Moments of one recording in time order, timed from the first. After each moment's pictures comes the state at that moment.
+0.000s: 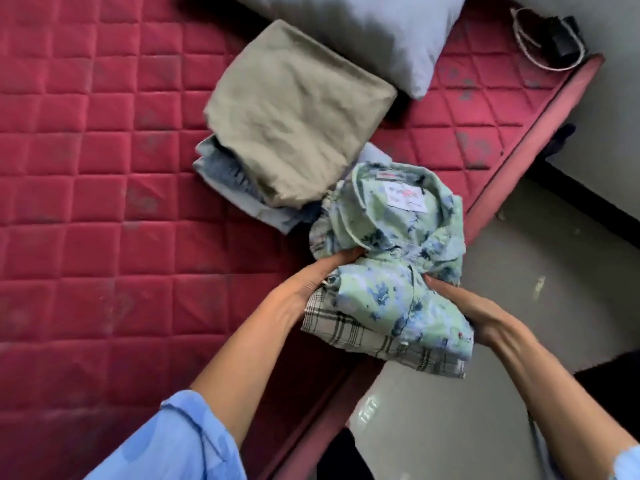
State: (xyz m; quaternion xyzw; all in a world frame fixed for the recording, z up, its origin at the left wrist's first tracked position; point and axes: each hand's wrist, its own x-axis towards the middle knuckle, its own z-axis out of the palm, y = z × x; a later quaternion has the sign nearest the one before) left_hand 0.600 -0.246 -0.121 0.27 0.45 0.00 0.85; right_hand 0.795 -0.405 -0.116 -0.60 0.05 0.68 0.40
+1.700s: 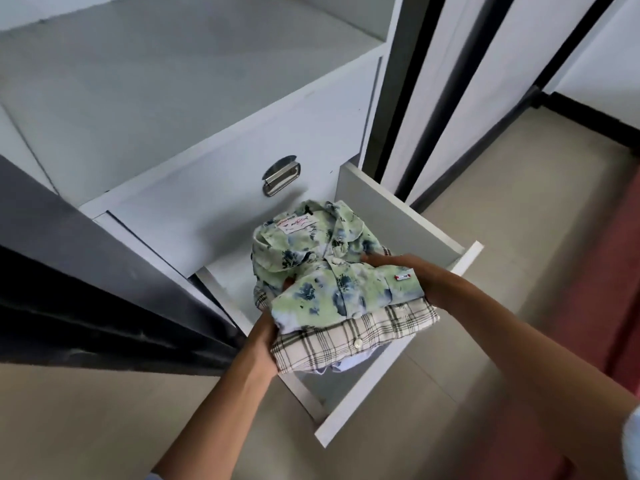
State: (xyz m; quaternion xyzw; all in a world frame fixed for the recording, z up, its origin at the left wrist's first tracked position) left_hand -0.413 -0.706 -0.085 -0.27 0.58 0.68 0.37; right_hand -0.399 -0.454 -0.057 -0.30 -0.67 0.64 -0.25
